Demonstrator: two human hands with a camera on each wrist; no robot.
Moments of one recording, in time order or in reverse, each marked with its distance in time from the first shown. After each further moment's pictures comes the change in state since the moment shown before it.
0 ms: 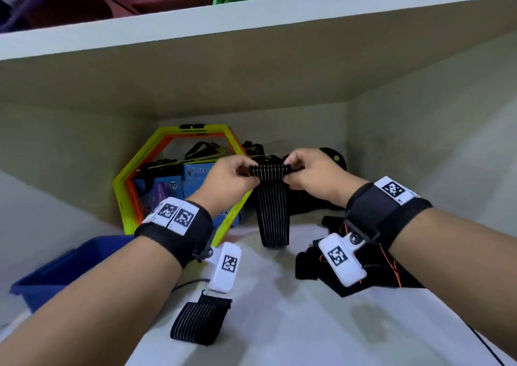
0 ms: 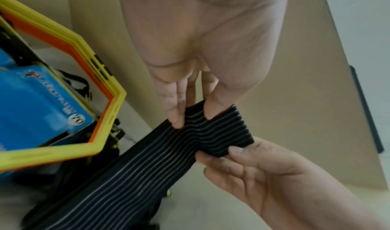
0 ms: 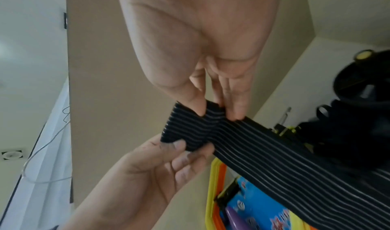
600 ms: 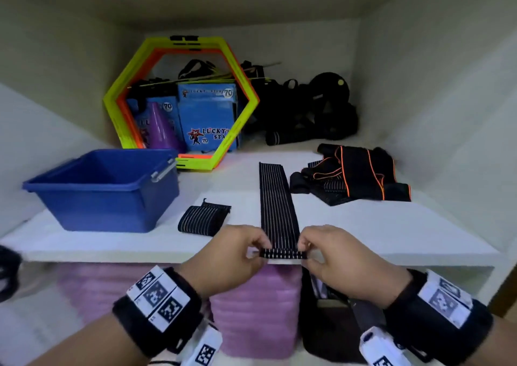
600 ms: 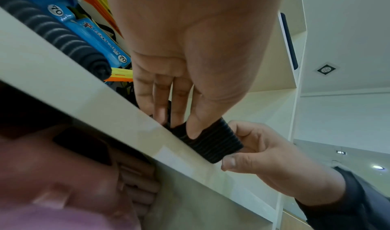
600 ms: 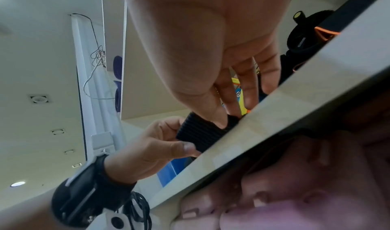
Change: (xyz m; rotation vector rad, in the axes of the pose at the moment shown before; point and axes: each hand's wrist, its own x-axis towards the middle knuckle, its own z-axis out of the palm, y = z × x) left_hand -0.239 -0.072 0.051 0.274 -0.461 -0.020; right_hand -0.245 0.088 0.066 -0.479 -0.386 -0.062
